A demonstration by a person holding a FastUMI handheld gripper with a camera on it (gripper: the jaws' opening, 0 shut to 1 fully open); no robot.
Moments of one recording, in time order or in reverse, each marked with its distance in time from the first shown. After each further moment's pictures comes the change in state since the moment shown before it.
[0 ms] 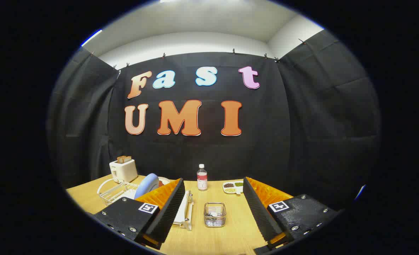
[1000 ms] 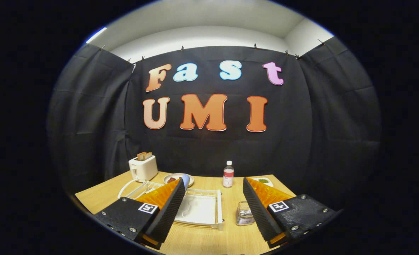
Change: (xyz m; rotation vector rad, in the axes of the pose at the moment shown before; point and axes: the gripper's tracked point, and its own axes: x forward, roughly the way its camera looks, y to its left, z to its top) arm 0.018 0.110 0.003 -0.033 0.103 0.143
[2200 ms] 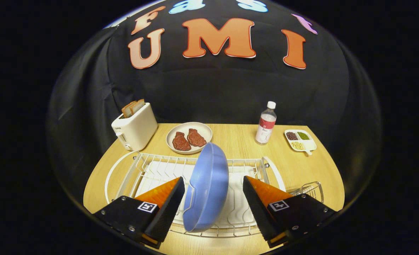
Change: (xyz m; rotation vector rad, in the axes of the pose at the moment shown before) arm 0.196 0.101 -0.139 0.063 0.619 0.008
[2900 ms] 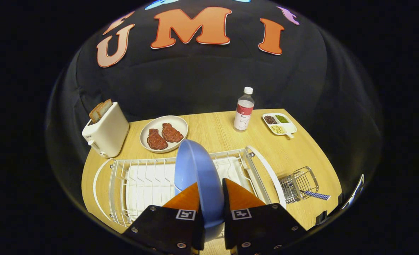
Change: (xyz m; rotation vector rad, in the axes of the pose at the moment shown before) arm 0.010 -0.016 0.003 0.068 0.071 -0.243
